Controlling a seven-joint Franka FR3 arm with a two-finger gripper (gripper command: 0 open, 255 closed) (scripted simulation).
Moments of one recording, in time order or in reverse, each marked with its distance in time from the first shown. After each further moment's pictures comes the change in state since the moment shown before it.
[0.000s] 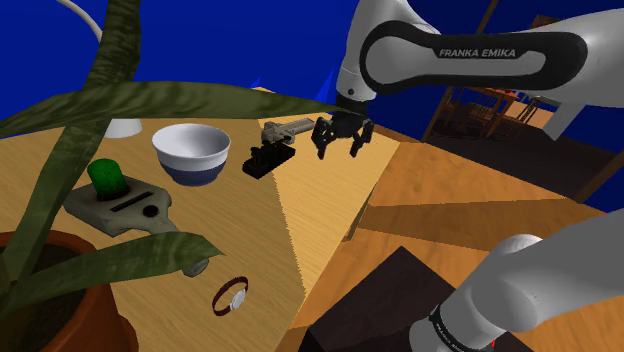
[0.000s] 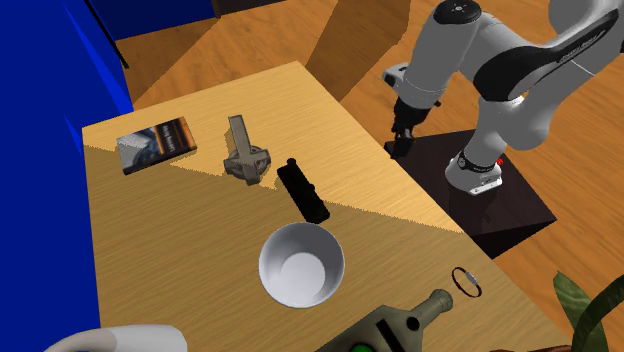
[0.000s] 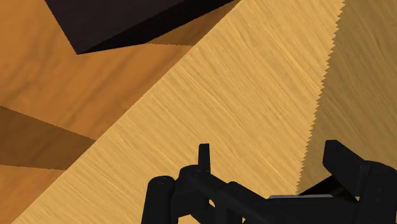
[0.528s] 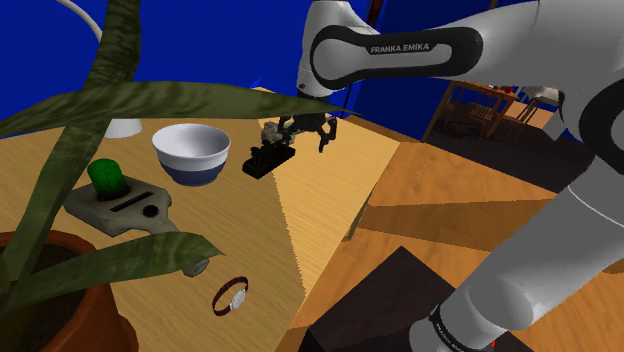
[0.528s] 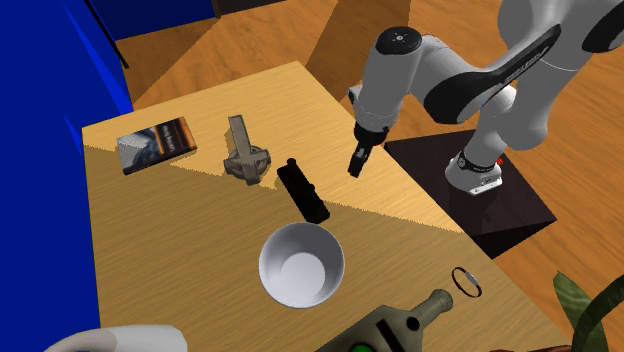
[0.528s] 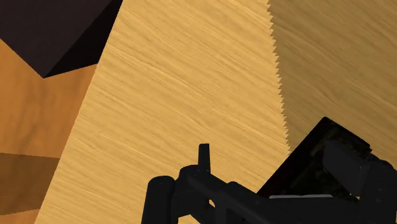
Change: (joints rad) arm -0.047 0.332 0.079 0.266 -0.077 0.043 0.368
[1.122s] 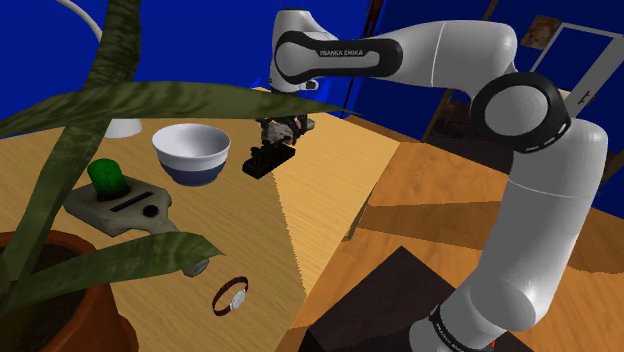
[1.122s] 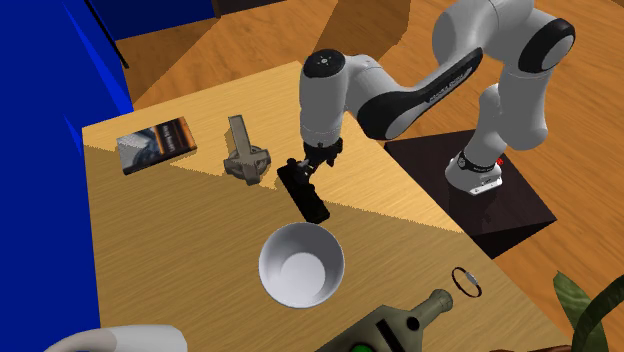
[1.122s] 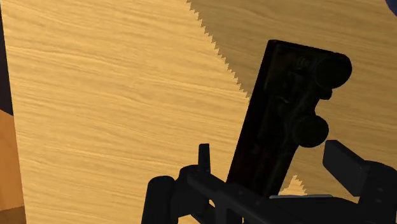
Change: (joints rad) arm 0.031 0.393 -0.025 0.415 -0.113 -0.053 0.352
